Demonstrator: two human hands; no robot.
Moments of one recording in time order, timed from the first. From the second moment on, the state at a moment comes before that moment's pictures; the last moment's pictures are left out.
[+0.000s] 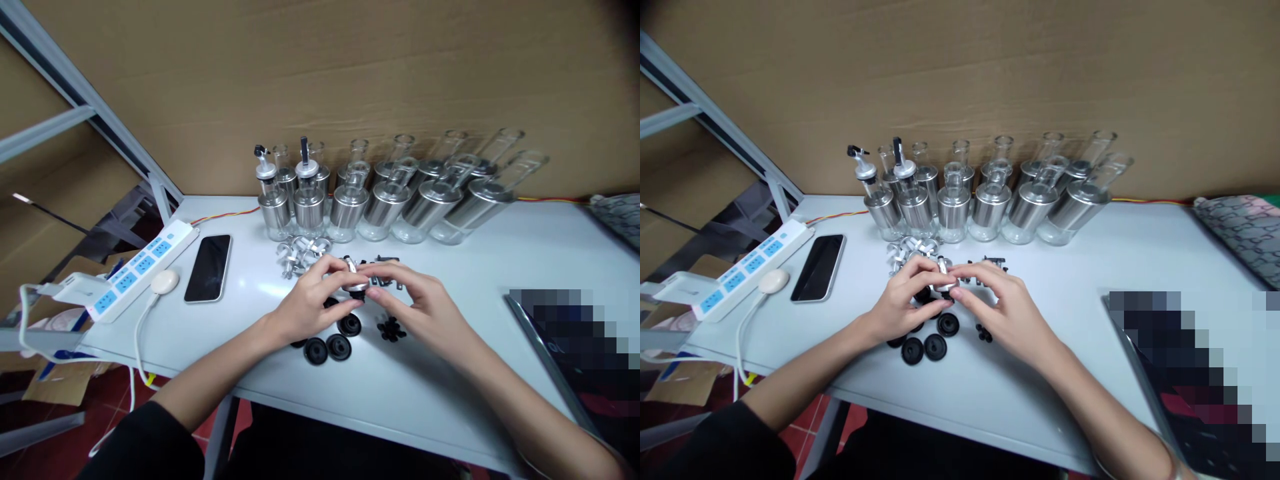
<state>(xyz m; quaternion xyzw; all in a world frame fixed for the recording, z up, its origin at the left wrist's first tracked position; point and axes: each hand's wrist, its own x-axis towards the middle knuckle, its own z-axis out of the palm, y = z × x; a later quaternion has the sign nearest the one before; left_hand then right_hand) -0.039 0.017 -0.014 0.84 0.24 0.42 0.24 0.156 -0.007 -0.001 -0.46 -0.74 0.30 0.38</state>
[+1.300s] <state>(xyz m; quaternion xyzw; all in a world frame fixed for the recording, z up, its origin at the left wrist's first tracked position) -0.040 0.013 -0.013 0.88 0.21 0.32 0.26 0.166 0.005 -0.014 -0.57 -0.68 0.17 0.43</state>
